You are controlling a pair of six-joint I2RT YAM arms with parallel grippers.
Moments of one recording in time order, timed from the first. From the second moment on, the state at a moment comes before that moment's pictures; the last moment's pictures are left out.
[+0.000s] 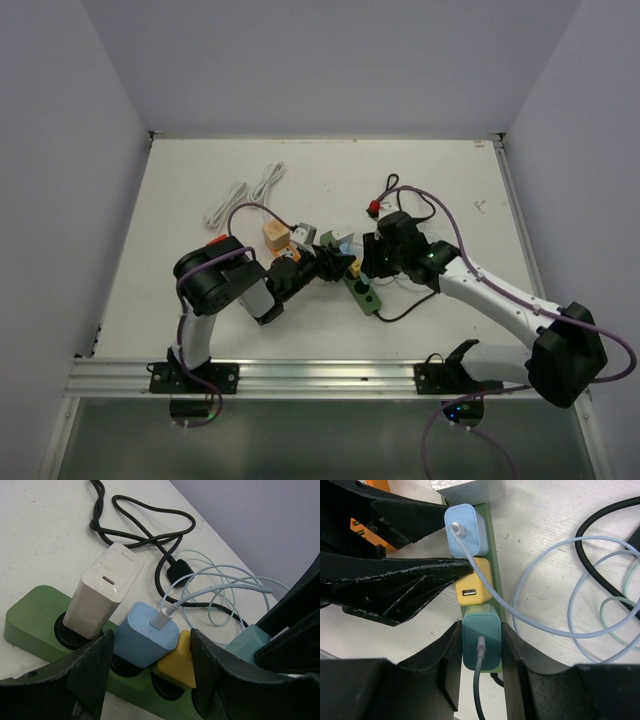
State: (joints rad) left arm -0.83 2.03 0.50 1.45 -0.04 -0.55; right arm 0.67 1.22 0.84 -0.45 0.05 0.40
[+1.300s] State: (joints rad) left arm -0.83 1.50 0.62 0.49 -0.08 -0.33; right arm -0.18 1.48 0.94 -0.23 -0.14 0.64
